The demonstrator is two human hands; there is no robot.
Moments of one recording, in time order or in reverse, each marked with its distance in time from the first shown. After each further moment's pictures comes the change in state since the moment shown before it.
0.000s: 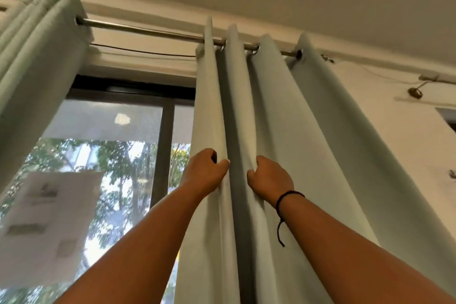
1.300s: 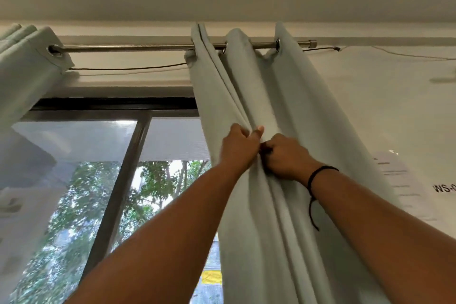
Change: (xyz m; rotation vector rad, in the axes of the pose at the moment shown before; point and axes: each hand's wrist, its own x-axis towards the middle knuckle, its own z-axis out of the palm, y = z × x) left_hand 0.077 0.168 0.226 -0.216 0.181 -0.018; right_hand 0.120 0.216 -0.072 -0.034 -0.035 -0.337
